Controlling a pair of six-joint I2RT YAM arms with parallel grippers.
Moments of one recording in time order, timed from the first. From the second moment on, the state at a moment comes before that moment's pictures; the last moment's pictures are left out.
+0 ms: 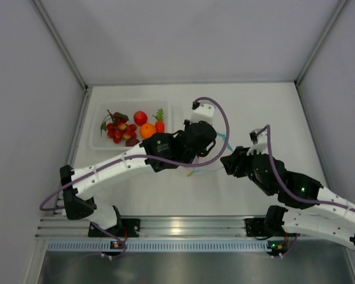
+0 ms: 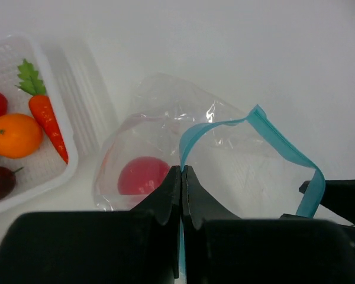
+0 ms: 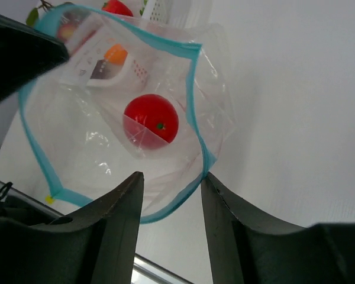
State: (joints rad) left arm -1.21 1.50 1.61 -0.73 -0.72 -0.52; right arm 1.09 0.67 0.81 -0.56 0.56 0.64
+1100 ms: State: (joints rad) left arm -1.00 1.73 1.68 -0.72 -0.16 -0.76; right arm 1.12 0.58 0.69 -0.45 0.27 0.41
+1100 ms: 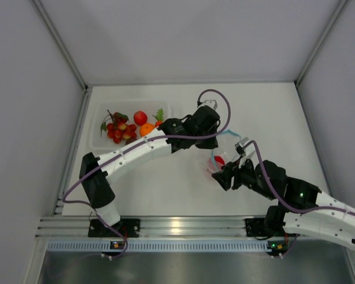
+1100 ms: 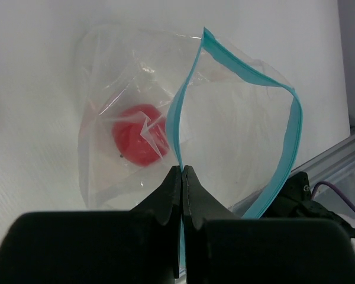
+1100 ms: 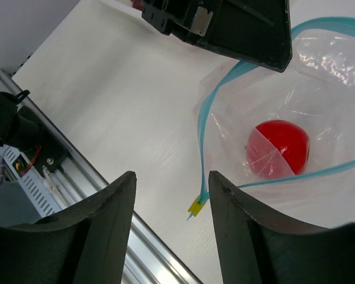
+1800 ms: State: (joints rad) left arm -1.01 1.67 1.54 -0.59 -0.11 -0.80; right arm 1.03 0.84 0.82 -0.52 0.59 0.65
